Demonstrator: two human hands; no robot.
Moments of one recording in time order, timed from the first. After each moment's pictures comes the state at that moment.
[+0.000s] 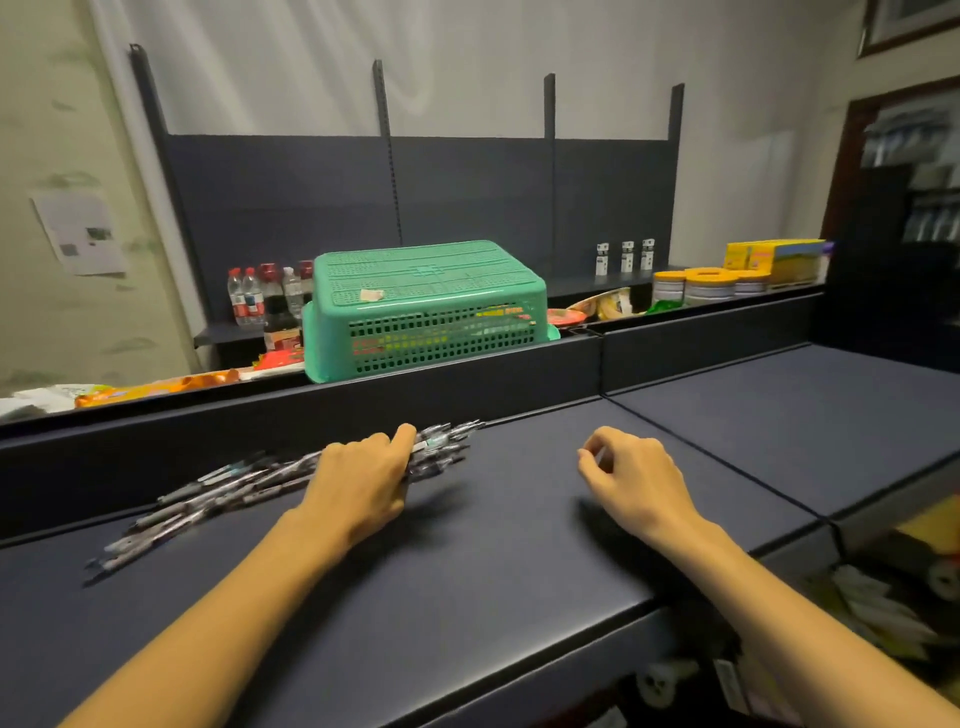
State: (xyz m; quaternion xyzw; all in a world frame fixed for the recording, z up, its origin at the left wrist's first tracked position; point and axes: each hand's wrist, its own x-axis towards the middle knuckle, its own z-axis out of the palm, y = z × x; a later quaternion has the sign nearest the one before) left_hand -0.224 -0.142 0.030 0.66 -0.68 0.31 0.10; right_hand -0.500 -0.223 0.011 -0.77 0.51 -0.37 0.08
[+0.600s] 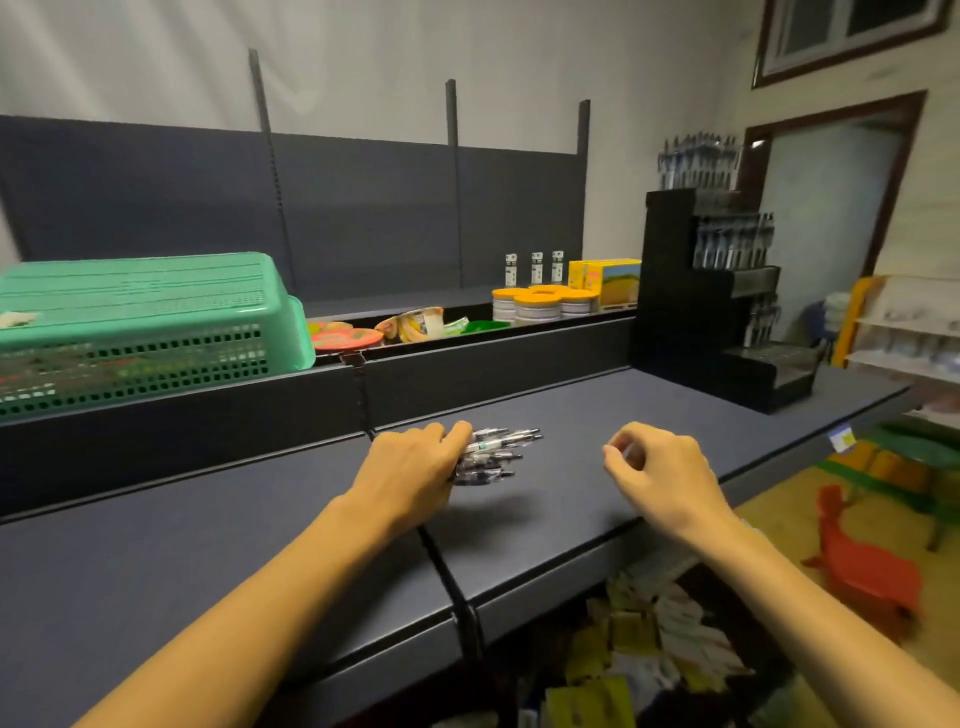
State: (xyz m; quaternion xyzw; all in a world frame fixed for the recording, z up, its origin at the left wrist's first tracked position) left_hand -0.569 -0.344 0.030 0.54 -0.75 0.37 0.15; right_hand -0.840 -0.368 0.029 -0.75 0.54 -0.38 0.06
